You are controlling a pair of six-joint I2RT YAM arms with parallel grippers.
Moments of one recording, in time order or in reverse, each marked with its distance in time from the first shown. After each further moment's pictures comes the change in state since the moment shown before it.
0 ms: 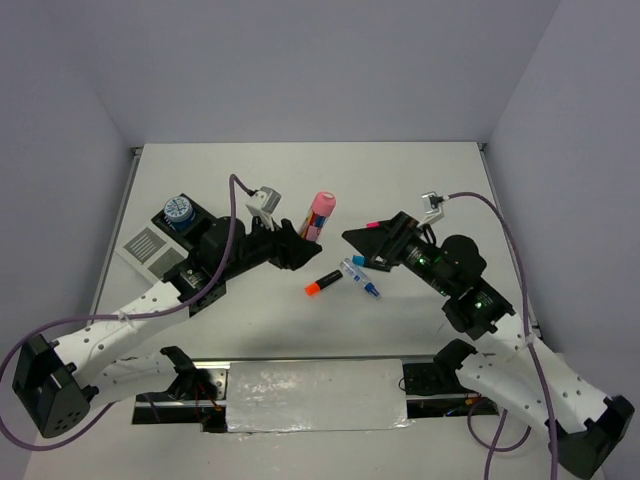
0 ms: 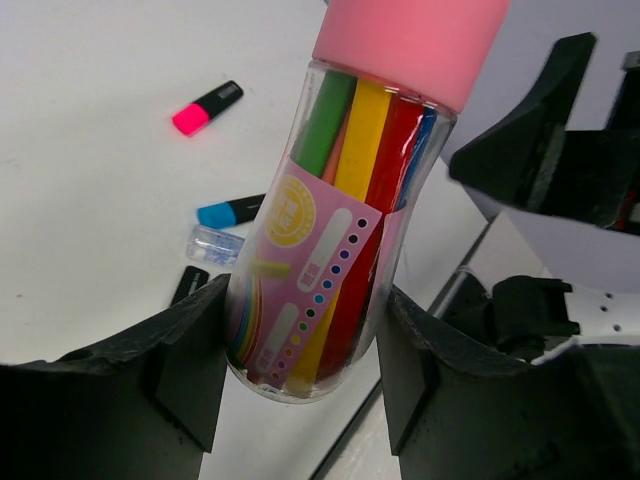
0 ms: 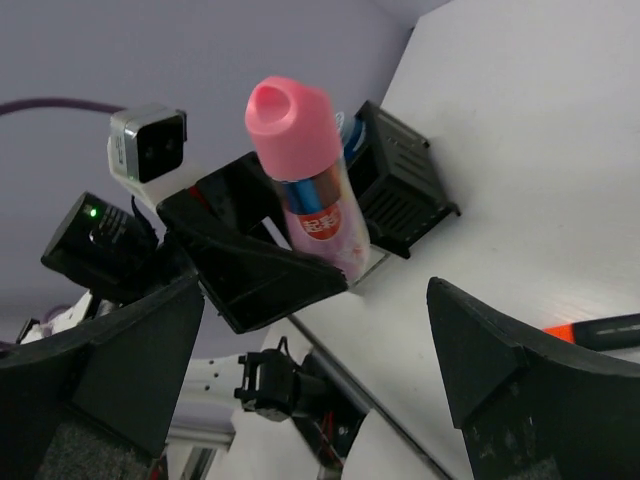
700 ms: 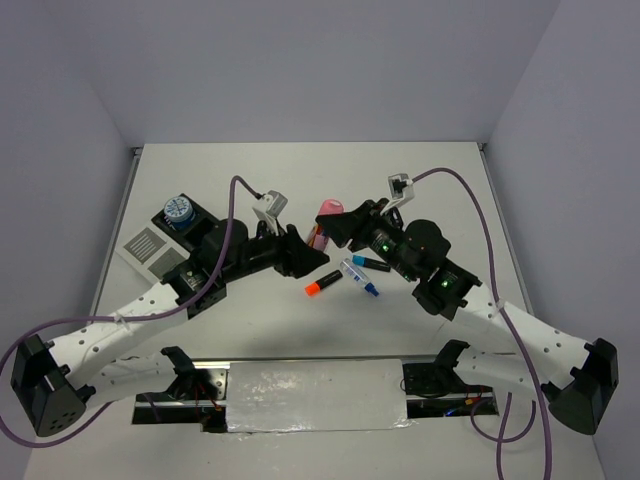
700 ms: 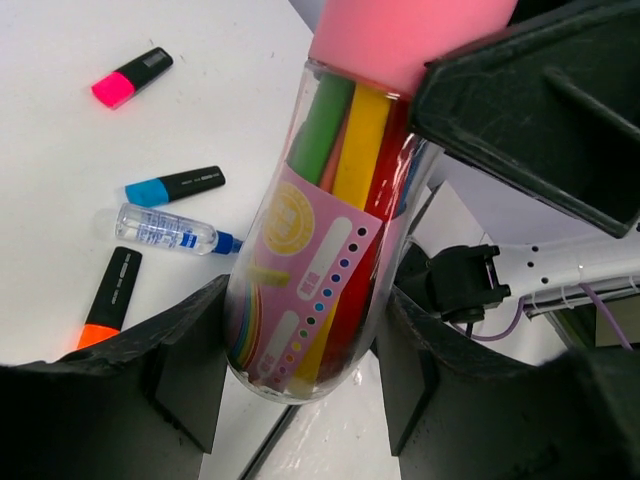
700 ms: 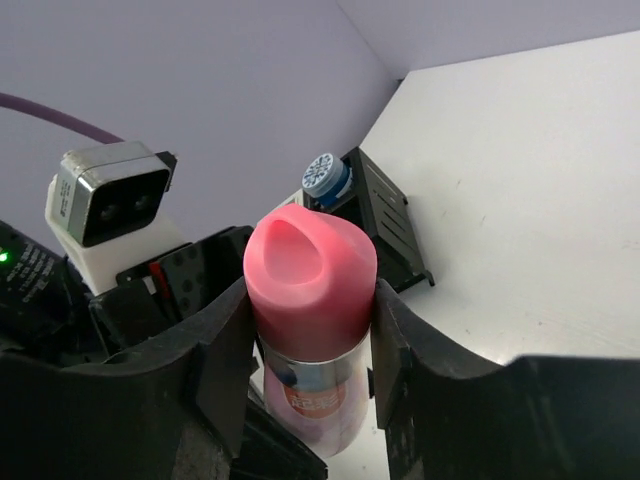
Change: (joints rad) left arm -0.048 -0.009 0.026 -0.036 0.090 -0.077; right arm 0.250 0.294 0.126 0.227 0.243 -0.243
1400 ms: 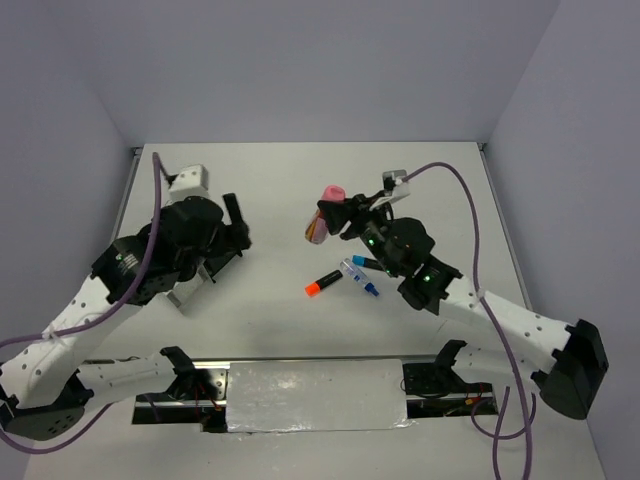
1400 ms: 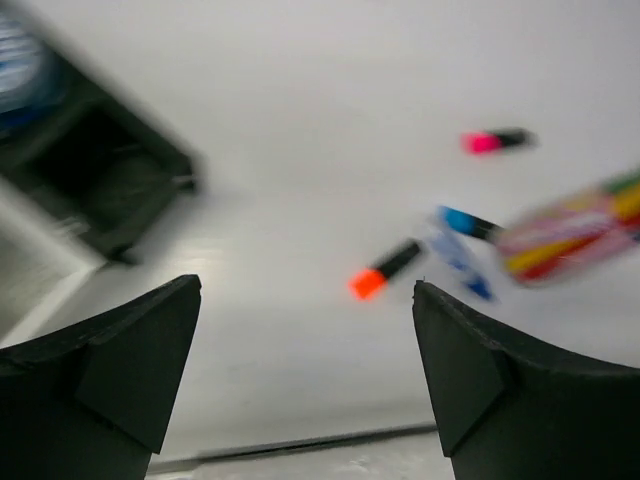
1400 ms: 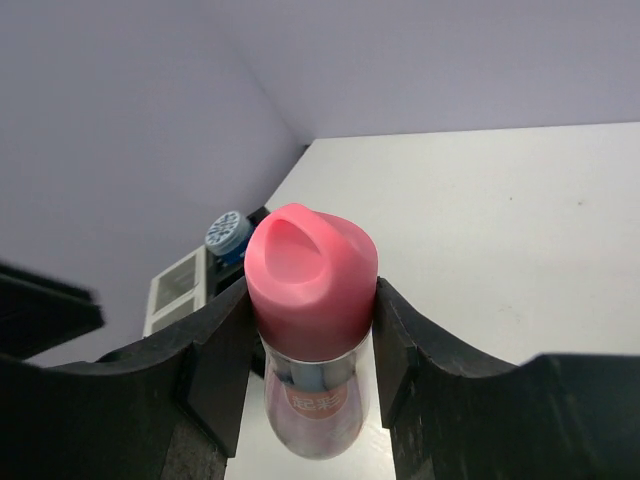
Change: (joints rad) left arm 0.000 -0.014 0.531 -0.927 -0.679 -0.048; right arm 0.023 0.061 -0.016 0.121 0.203 -0.226
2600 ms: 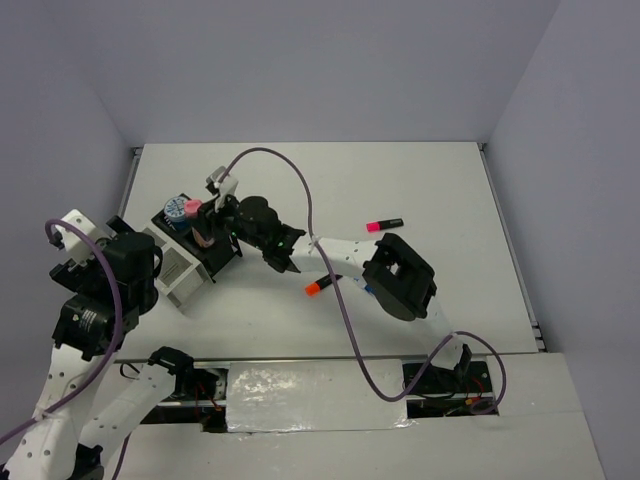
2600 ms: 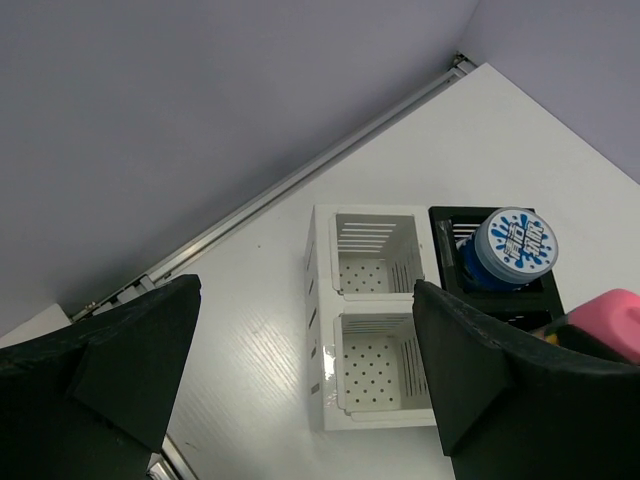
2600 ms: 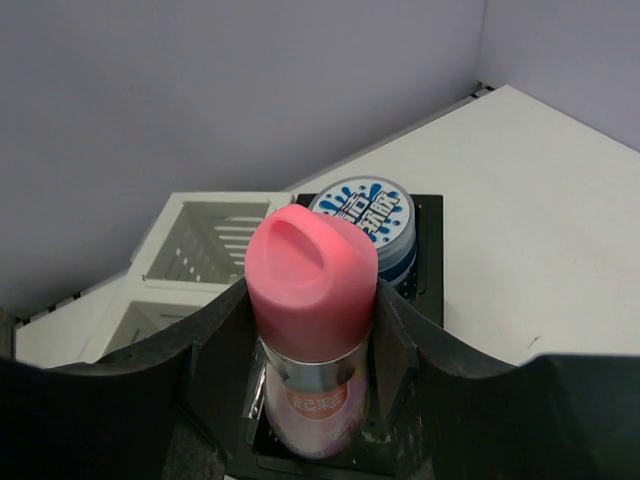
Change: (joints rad) left arm 0.454 -0.365 -0.275 -0.128 -0.659 -0.031; right arm 0.197 1.146 0.872 0.218 -0.269 -0.338
